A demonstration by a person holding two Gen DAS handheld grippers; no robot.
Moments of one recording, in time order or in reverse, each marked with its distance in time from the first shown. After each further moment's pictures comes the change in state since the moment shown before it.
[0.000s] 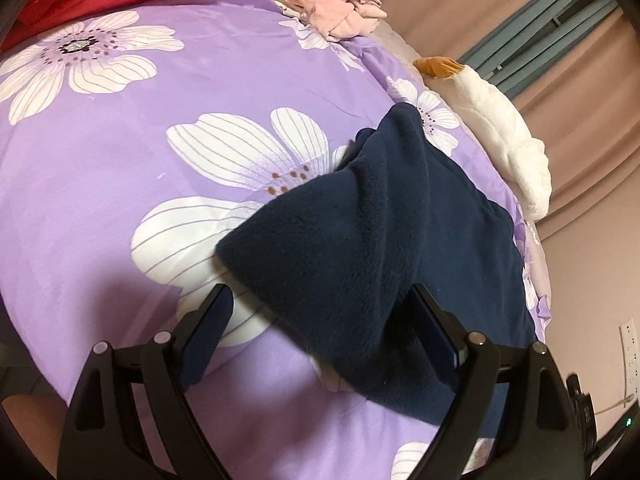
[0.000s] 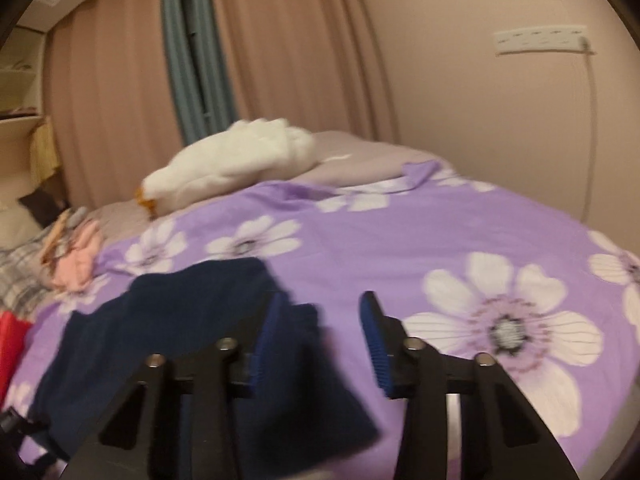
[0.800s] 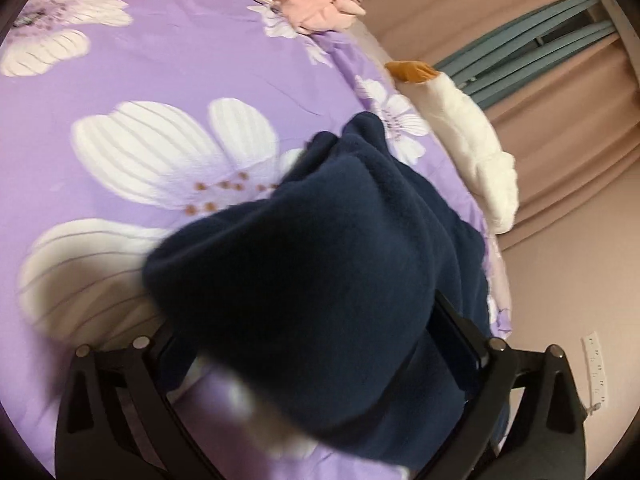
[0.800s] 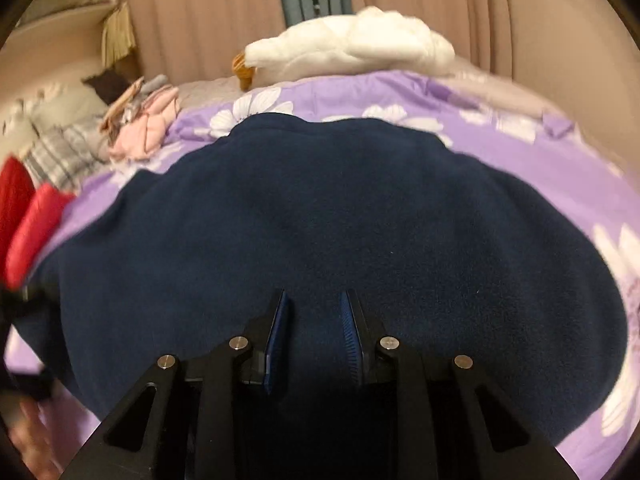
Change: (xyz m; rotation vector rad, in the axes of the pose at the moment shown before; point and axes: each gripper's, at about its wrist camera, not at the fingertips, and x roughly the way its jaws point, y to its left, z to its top) left arm 0.049 -0.014 0.019 -0.053 0.007 -0.189; right arm 0.063 0.095 -0.074 -0.273 0.284 0.184
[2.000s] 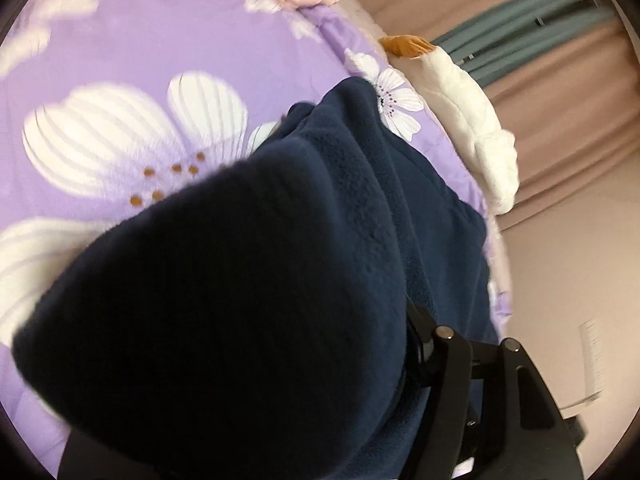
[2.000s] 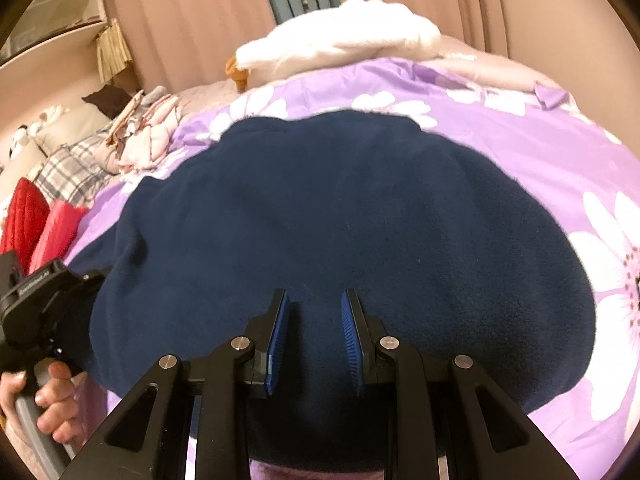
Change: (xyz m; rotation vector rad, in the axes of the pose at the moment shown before) left arm 0.021 -0.025 0.003 0.056 0.059 0.044; right arm -0.007 -0.031 0.000 0.118 0.052 0.088
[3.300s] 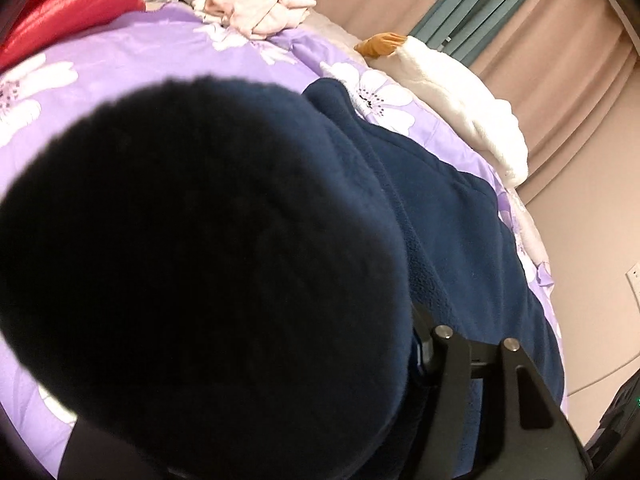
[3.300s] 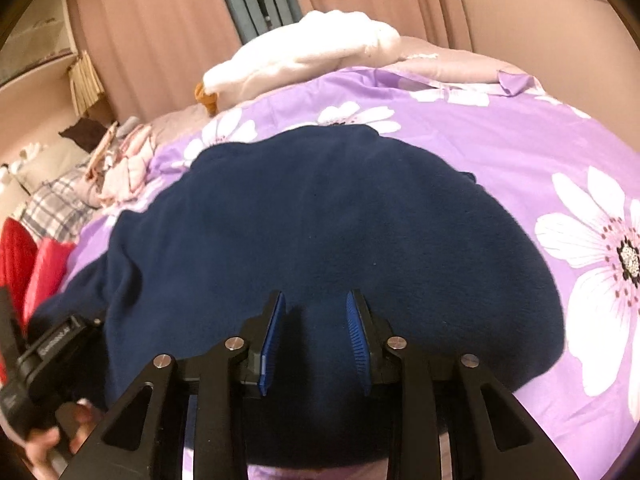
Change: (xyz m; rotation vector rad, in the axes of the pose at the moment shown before) left arm 0.014 -0.015 -0.013 0.187 -0.084 0.092; right arm -0.008 -0.005 0.002 0.078 -0.041 -0.056
